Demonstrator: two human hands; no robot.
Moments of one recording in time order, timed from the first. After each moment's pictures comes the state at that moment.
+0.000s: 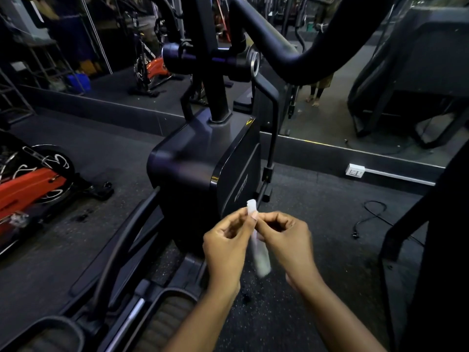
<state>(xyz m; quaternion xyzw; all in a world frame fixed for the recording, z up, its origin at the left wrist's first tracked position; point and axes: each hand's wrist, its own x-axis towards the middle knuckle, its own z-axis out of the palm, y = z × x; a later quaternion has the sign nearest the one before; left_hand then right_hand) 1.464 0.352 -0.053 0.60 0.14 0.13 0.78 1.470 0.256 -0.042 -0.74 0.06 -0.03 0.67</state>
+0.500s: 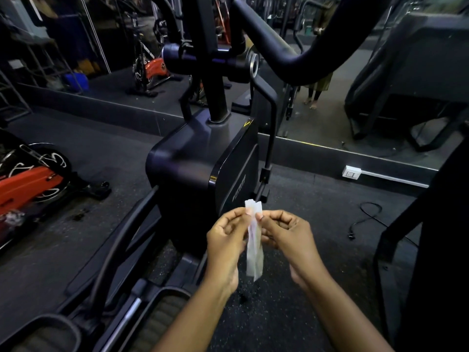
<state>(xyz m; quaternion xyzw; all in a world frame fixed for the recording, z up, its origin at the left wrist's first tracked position) 1.462 0.353 -0.051 0.51 0.17 0.02 0.84 1.467 0.248 -0.037 -0.65 0.09 0.04 0.76</state>
